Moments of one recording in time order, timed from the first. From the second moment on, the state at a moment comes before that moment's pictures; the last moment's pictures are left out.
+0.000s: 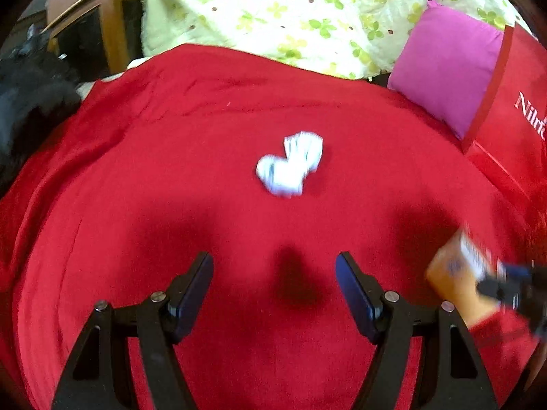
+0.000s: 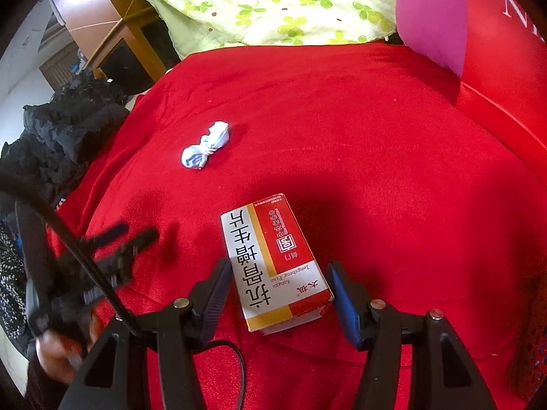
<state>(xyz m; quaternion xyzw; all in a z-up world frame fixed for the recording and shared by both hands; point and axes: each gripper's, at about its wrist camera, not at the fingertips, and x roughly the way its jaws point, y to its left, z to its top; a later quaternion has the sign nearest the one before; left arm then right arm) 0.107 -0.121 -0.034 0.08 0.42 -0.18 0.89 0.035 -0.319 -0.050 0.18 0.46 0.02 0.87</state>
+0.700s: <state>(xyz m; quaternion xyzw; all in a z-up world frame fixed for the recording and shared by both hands) 0.208 -0.180 -0.061 0.14 0.48 -0.21 0.84 0.045 -0.323 -0.054 0.20 0.47 0.05 0.86</state>
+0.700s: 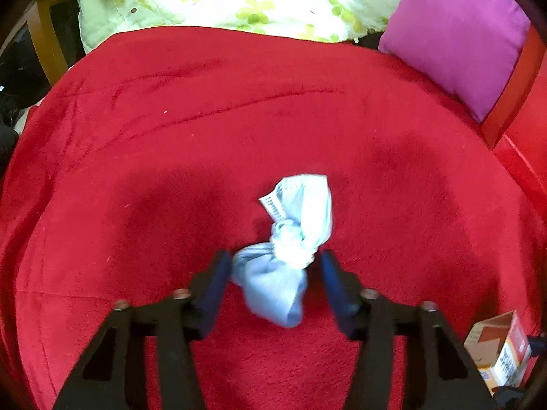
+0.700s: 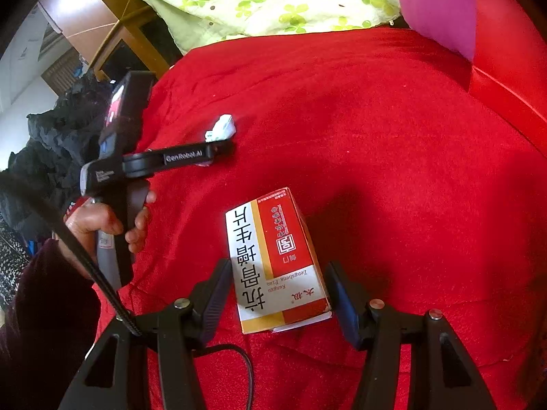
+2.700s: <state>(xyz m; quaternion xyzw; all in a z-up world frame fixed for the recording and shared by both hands) -0.063 -0.141 0.058 0.10 0.34 -0.22 0.91 -0.115 -0.345 0.024 0.20 0.26 0.02 0.94</state>
